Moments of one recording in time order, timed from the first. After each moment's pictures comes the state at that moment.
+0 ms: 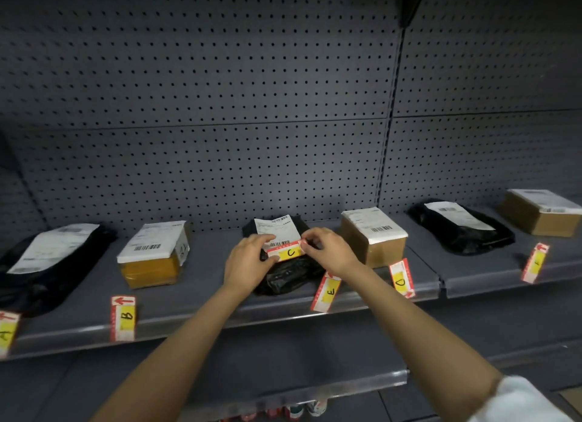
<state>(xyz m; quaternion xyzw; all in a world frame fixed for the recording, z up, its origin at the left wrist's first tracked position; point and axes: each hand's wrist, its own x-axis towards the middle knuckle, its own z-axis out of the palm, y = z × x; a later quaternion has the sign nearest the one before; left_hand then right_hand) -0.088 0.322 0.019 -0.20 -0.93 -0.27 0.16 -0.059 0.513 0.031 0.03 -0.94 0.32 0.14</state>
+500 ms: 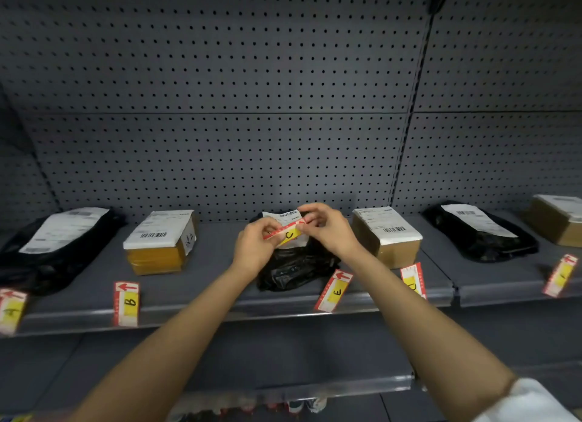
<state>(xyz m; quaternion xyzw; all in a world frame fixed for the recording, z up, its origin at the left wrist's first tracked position) -0.093 0.333 0.038 -0.14 -0.84 -0.50 0.14 -0.080 0.500 0.053 0.07 -0.84 0.52 0.16</state>
